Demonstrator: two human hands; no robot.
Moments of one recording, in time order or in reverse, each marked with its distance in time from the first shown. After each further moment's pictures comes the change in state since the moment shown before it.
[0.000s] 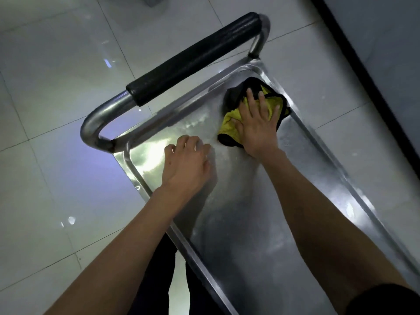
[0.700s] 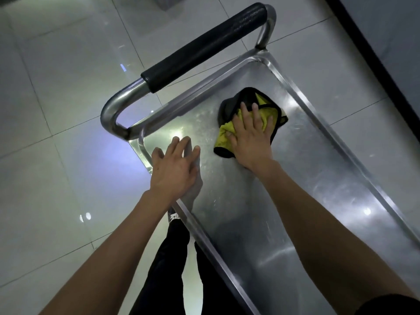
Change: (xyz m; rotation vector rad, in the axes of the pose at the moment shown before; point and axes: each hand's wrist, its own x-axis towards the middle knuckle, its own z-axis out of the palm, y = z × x) left_hand -0.056 -0.044 0.017 0.127 -0.033 0.010; right_hand -0.057 -0.042 0.021 0.015 -0.002 -0.059
